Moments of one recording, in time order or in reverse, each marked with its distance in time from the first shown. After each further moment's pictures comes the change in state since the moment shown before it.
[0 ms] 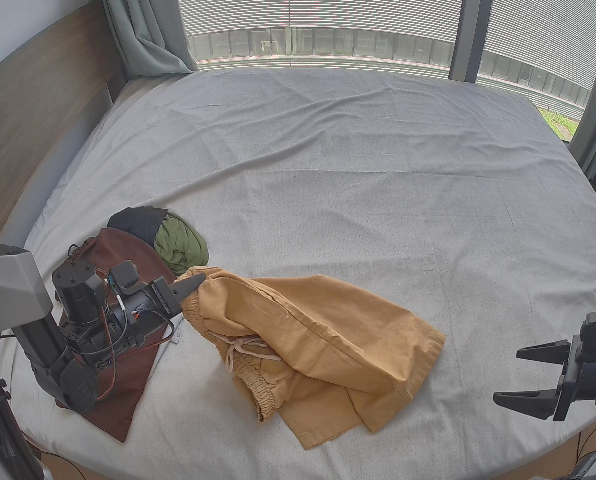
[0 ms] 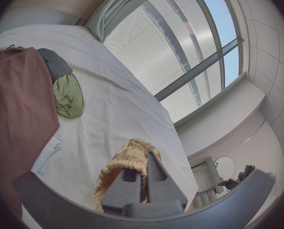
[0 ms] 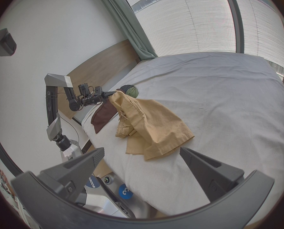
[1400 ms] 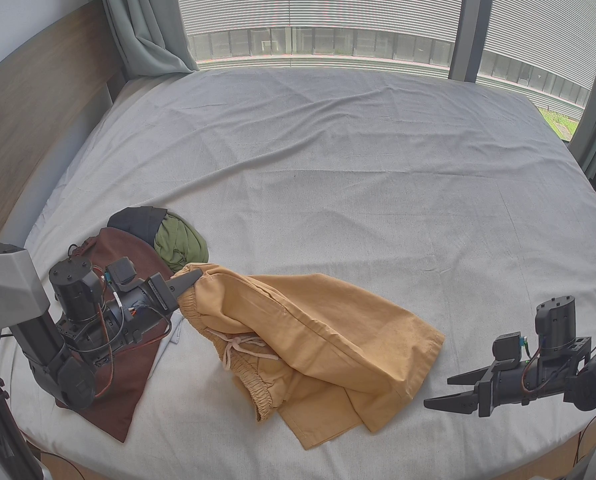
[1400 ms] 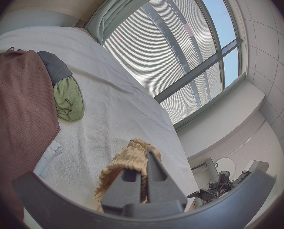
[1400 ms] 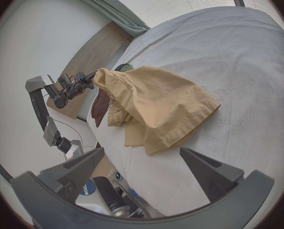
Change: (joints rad) left arm 0.012 -0.010 -0.005 0.000 0.000 -0.001; right arm -0.013 0.737 0.137 -0.654 0.156 0.104
